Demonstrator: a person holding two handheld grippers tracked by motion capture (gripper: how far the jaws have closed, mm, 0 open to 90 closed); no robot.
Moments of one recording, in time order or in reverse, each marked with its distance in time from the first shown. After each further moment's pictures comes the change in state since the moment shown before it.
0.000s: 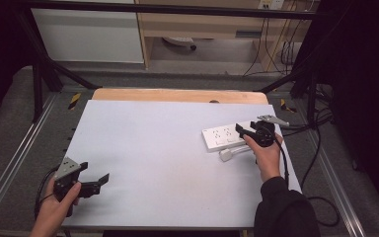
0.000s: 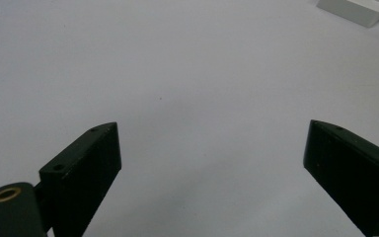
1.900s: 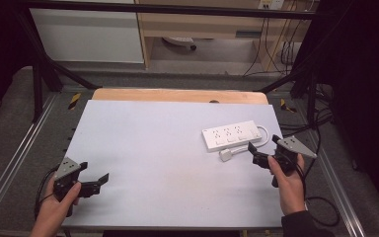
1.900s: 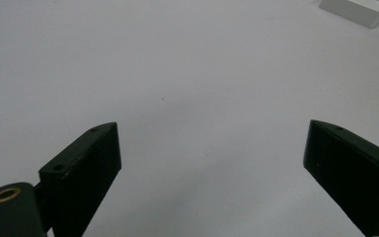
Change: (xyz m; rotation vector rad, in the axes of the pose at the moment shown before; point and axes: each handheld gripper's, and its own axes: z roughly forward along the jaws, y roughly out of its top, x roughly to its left) left arm 0.000 0.000 0.000 -0.004 0.007 0.000; right arm 0.014 -0.029 -0.102 -0.175 -0.014 -0.110
